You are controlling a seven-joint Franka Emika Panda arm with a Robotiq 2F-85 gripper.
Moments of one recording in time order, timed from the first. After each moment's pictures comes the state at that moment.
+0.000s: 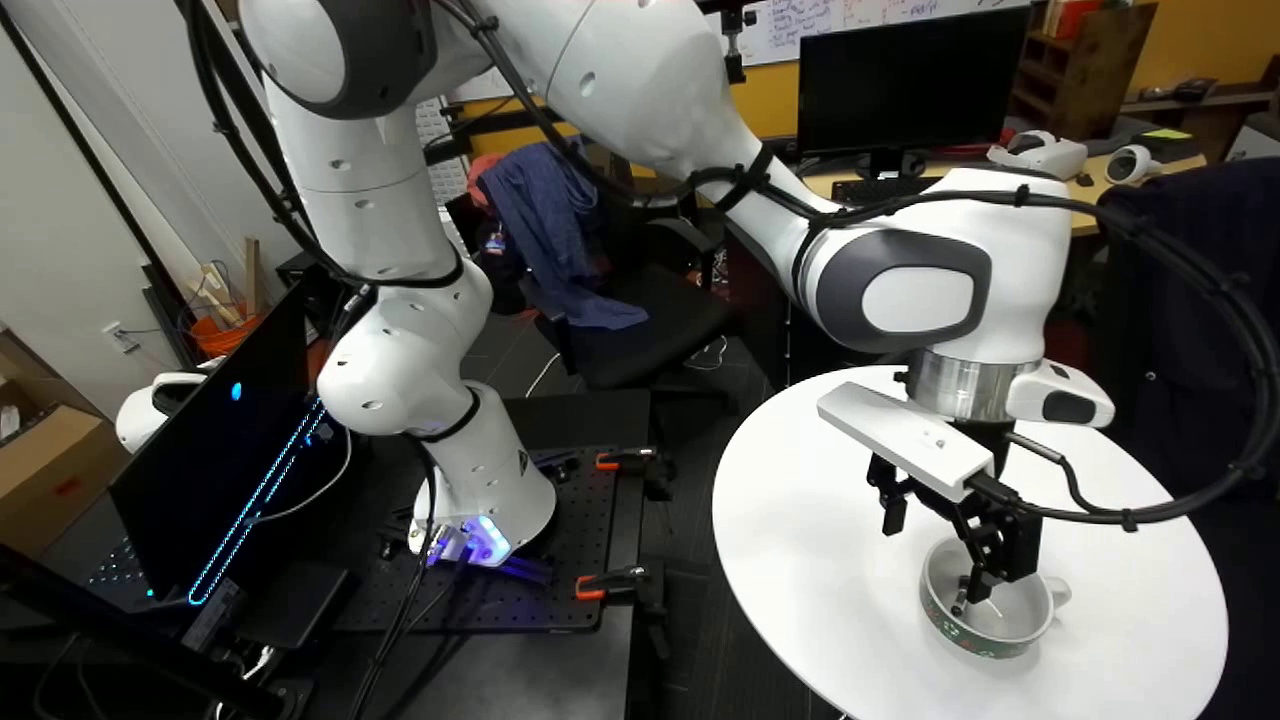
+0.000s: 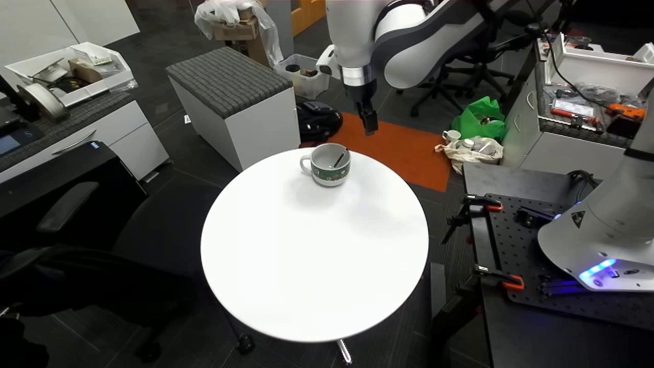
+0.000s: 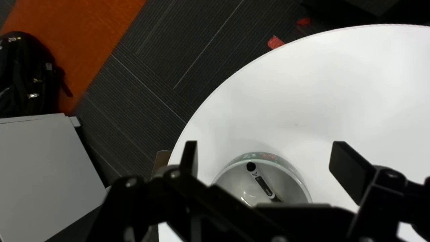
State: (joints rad) arm -0.13 0.19 -0.12 -2.18 -0.43 2.31 -0.43
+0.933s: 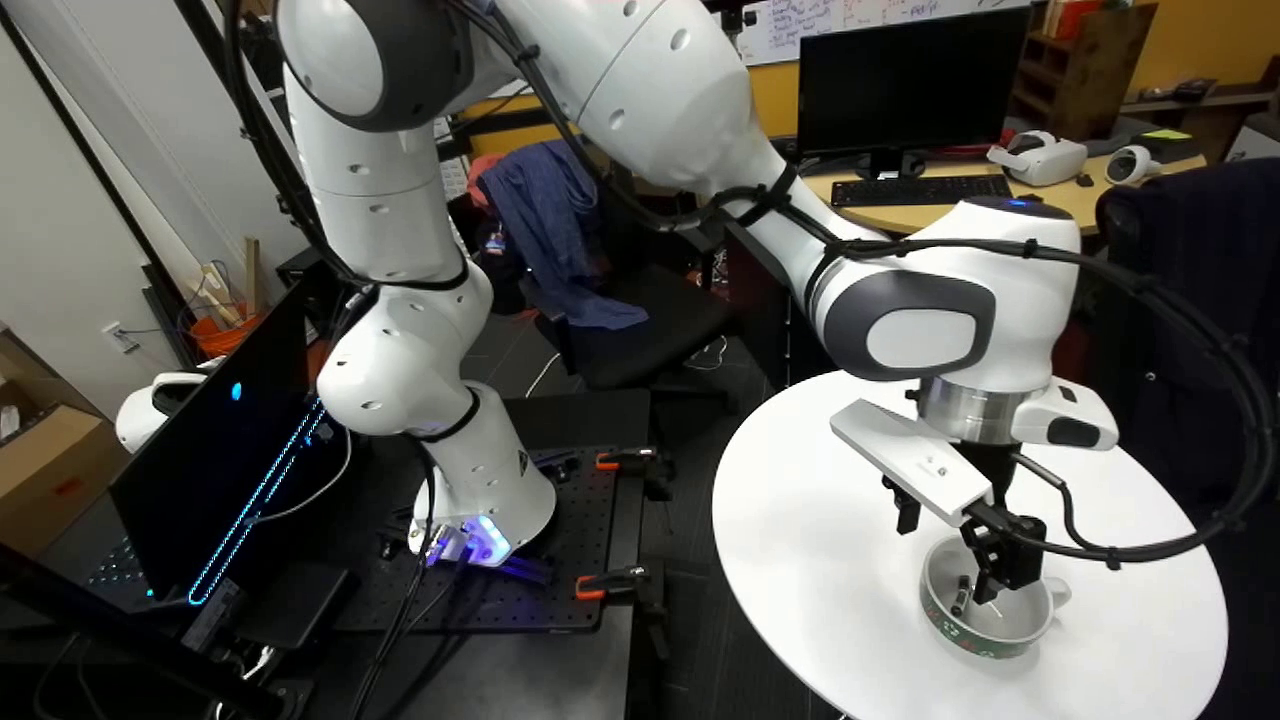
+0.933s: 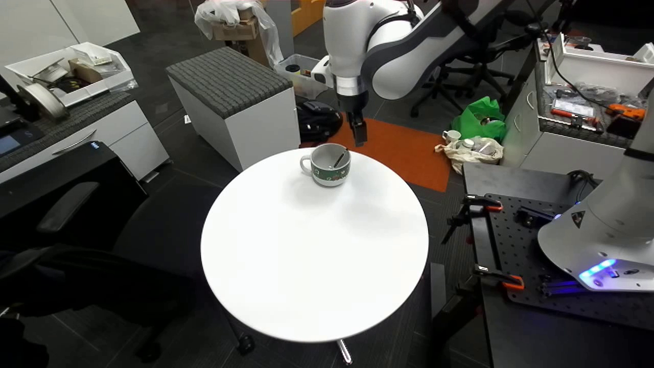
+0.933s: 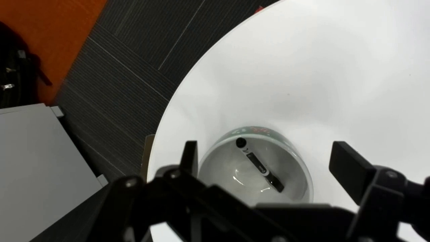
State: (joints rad) arm -0.13 0.26 -0.12 -2.16 -0.33 2.40 -0.43
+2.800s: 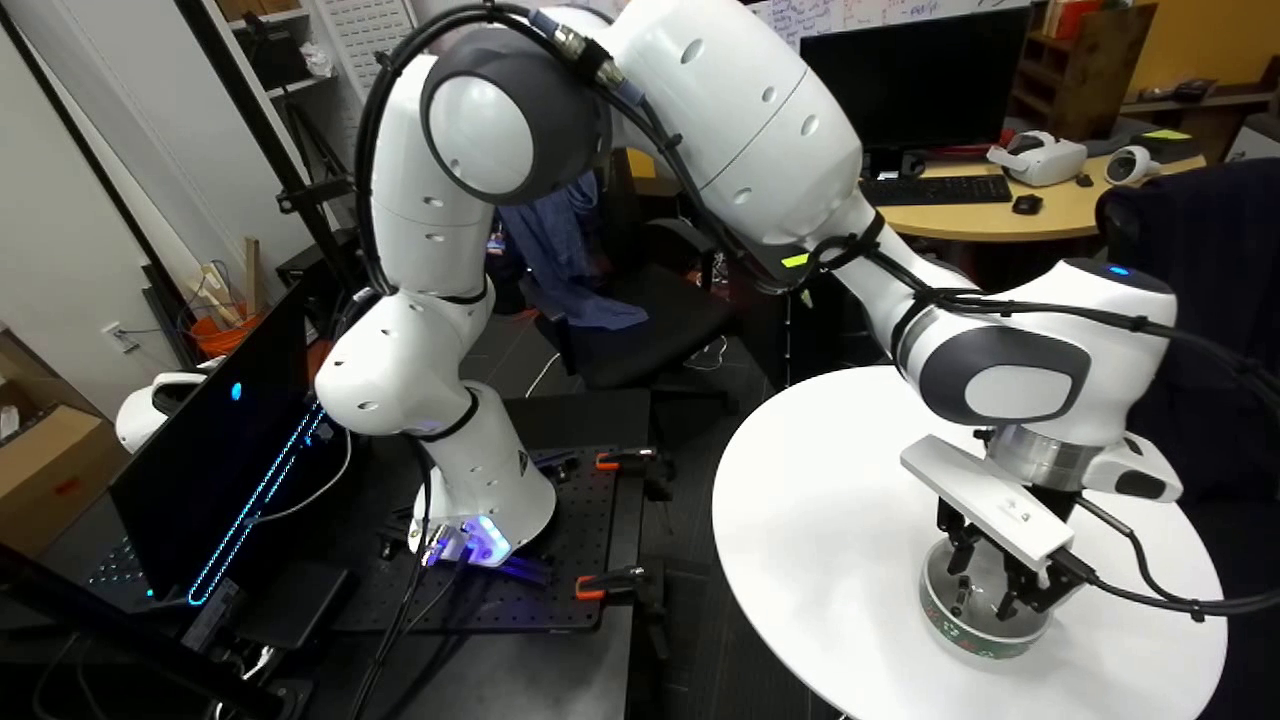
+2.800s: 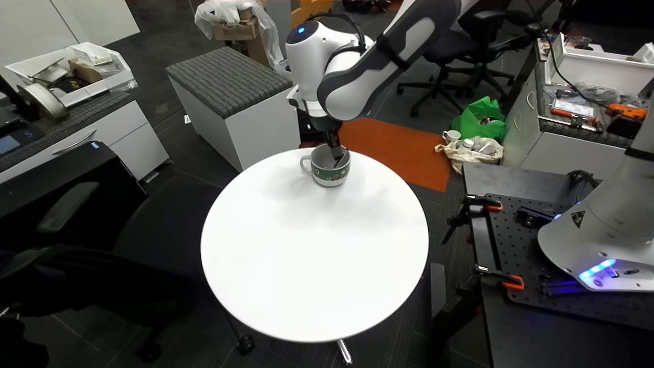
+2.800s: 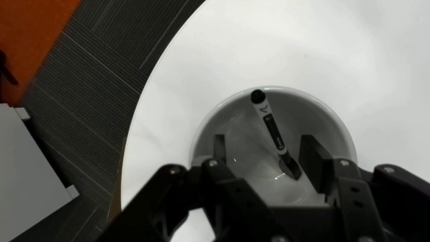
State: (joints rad) arm -0.17 0.54 -0.06 -1.88 -0.27 2.30 -0.47
